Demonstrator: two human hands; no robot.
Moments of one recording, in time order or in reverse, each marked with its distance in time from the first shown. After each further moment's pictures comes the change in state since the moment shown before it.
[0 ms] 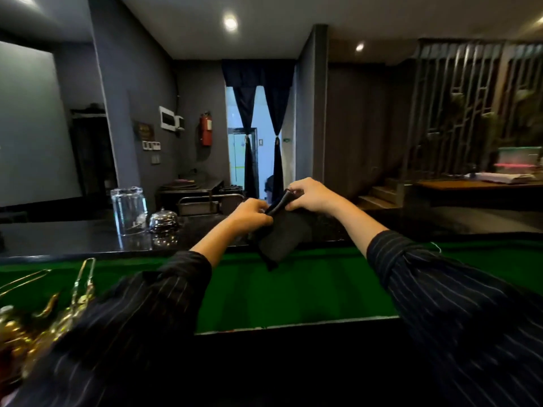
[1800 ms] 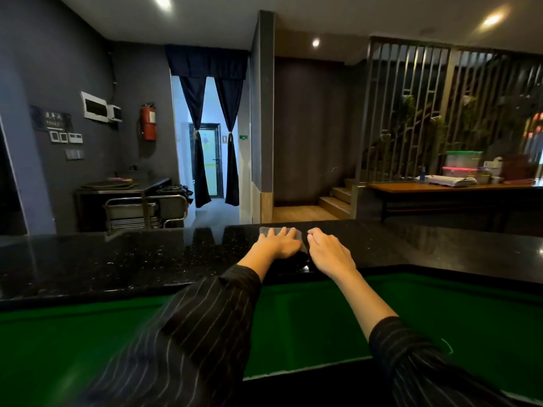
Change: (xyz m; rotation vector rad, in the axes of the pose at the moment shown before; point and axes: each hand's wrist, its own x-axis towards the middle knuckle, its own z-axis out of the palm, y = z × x) left_hand 0.285 0.188 0.385 0.614 -0.430 -0.132; right_hand -0.075 0.417 -0.131 -0.166 0.226 0.516
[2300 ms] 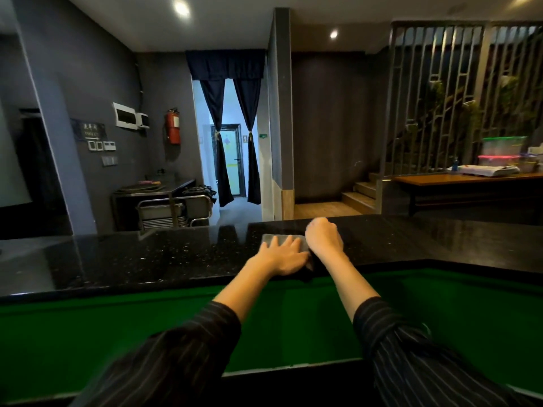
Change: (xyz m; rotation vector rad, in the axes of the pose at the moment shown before) left_hand -0.074 -0.017 0.008 0.040 0.046 0.034; right_hand -0.002 -0.058 0.007 0.227 0.084 0.114
